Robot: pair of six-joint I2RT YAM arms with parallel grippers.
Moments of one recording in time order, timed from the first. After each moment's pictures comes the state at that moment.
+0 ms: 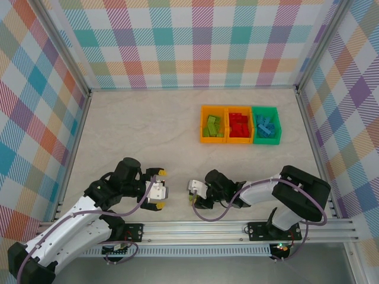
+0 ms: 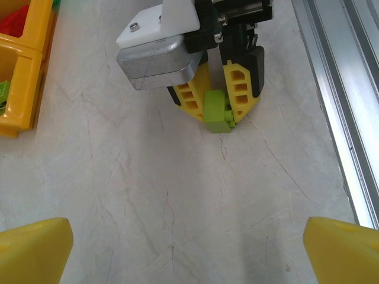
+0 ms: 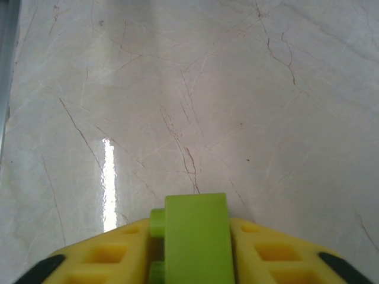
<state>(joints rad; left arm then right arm) -0.62 0.68 0.54 -0.67 0.45 0.97 1.04 1.53 0.40 0.37 -0.30 -0.23</state>
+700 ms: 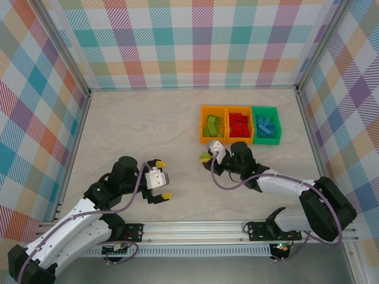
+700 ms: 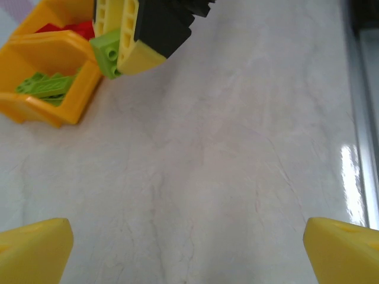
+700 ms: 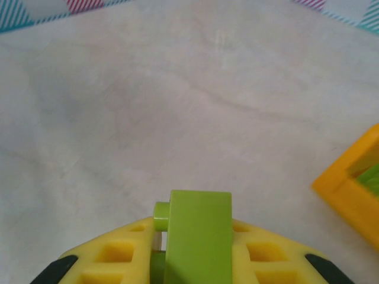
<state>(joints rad) -0.61 0.65 0.50 -0.43 0.40 0.57 0.62 1.31 0.52 0.37 -0.37 -0.15</state>
